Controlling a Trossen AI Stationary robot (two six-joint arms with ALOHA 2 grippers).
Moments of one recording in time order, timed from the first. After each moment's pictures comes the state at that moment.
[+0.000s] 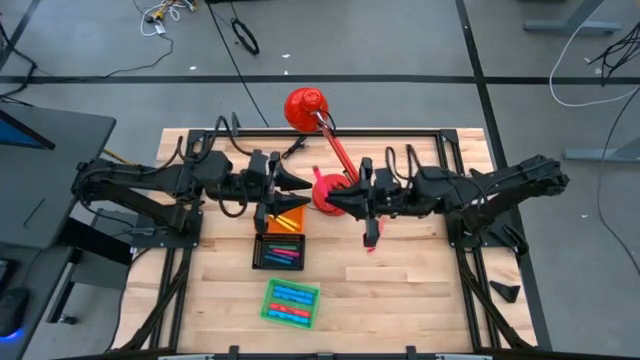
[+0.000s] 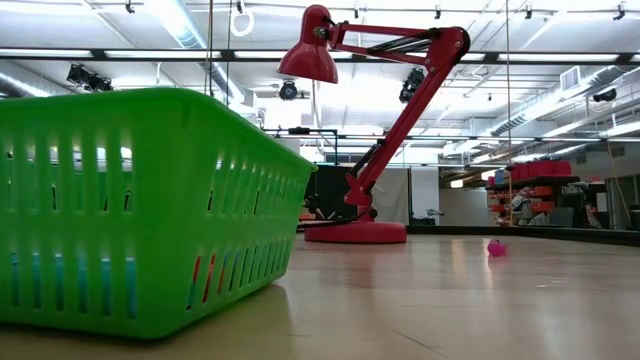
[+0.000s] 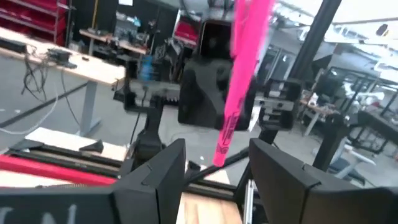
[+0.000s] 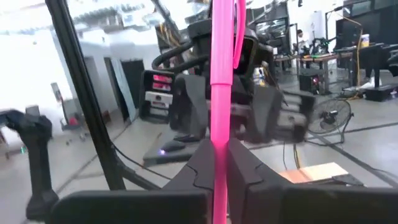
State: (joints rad) left arm -0.12 1.21 1.19 0.11 -0.05 -0.33; right arm 0.24 1.36 1.26 0.22 0.24 0.15
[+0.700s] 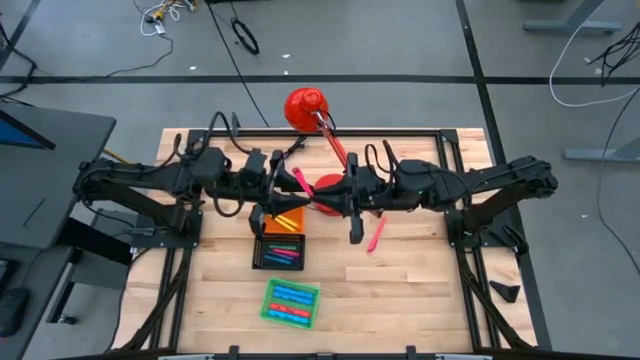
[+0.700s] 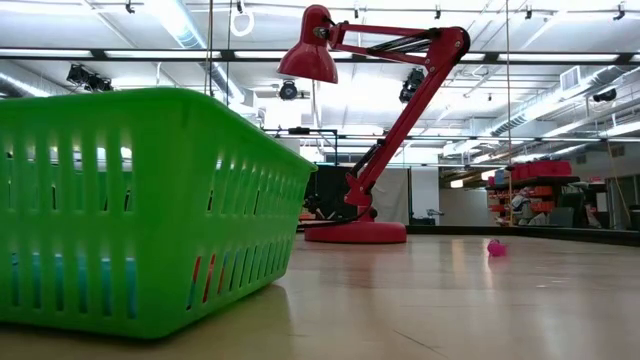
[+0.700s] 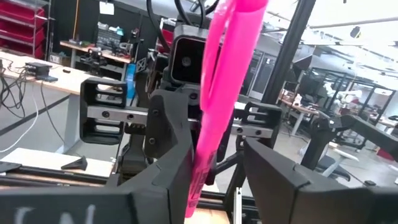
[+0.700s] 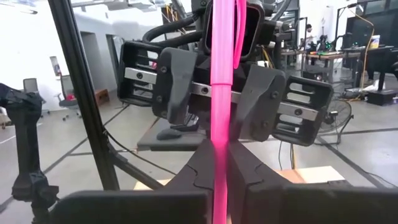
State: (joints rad) left arm -0.12 1.23 1.25 0.11 0.00 -0.30; right arm 0.19 1.45 1.40 0.12 0.16 0.08
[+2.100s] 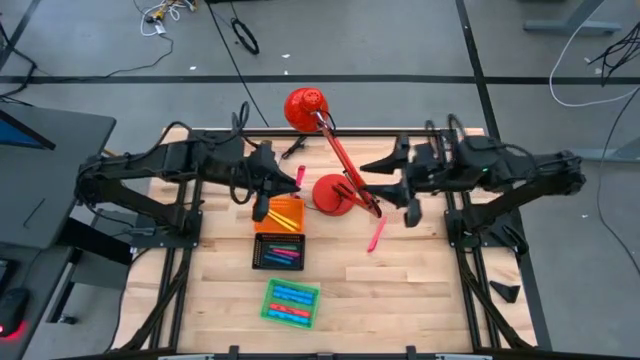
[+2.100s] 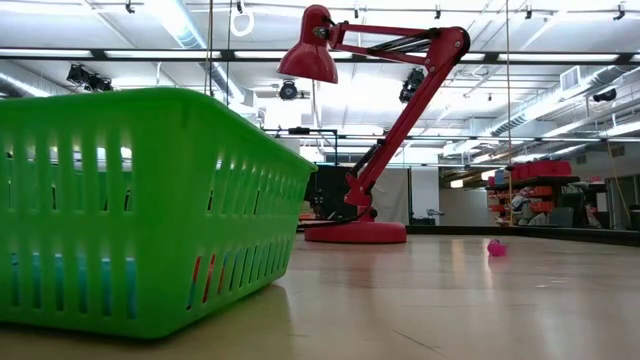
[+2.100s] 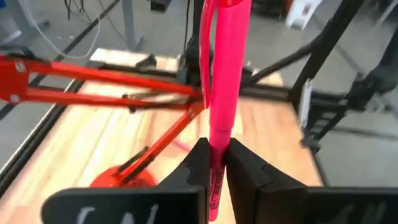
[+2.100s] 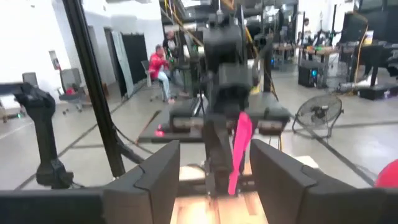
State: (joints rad) left arm 0.00 1.25 1.44 -0.57 0.01 -0.14; right arm 0.20 1.16 1.40 -0.21 0.17 0.09
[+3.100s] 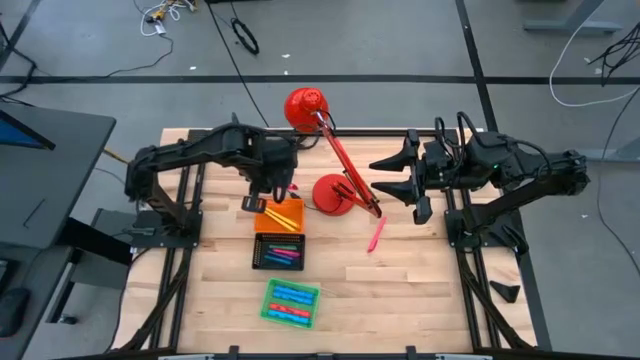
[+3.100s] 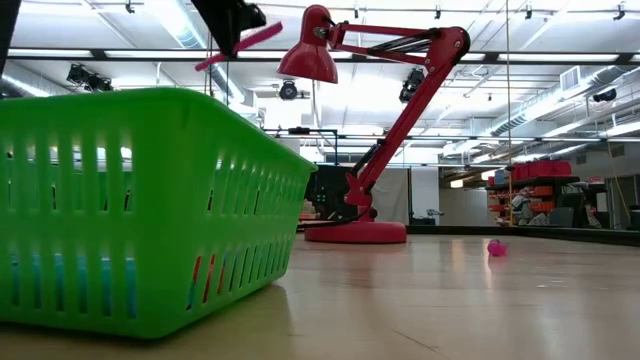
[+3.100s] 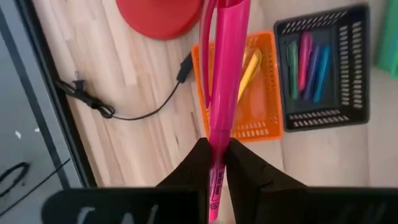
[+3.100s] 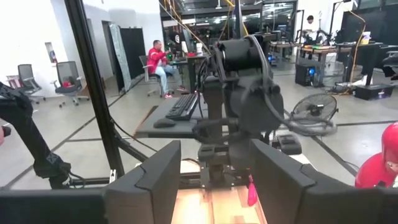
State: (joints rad) left arm 0.11 1.67 1.89 -1.56 -0.11 0.34; right arm 0.19 1.11 1.40 -0.28 0.17 0.07
